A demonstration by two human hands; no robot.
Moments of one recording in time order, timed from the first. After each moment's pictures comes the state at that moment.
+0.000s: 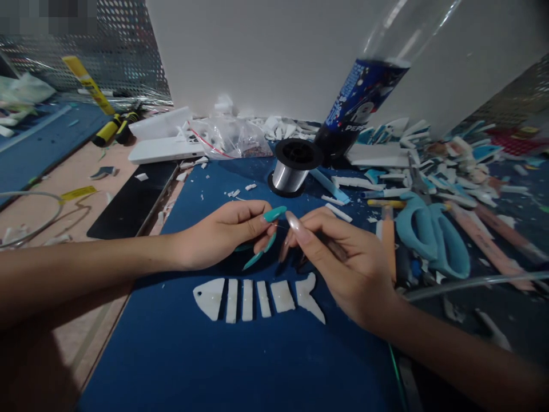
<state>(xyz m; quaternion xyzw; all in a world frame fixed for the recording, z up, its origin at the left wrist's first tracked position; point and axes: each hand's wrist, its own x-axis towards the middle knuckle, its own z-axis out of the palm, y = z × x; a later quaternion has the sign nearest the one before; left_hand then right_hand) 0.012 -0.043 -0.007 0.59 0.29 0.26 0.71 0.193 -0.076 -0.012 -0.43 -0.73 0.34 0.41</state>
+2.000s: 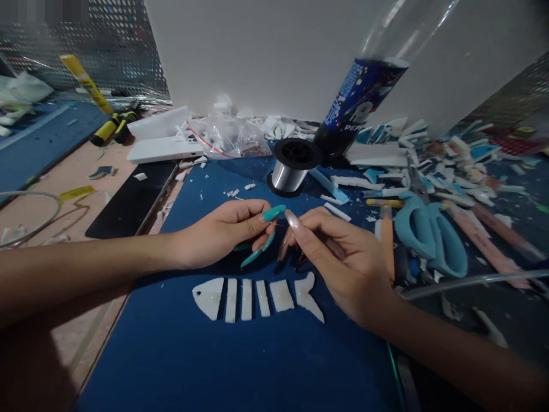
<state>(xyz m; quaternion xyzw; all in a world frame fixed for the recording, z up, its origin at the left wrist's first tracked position) 0.012 -0.042 -0.009 0.58 0.29 0.27 0.71 0.193 -0.077 -0.010 -0.43 -0.72 0.37 0.41</state>
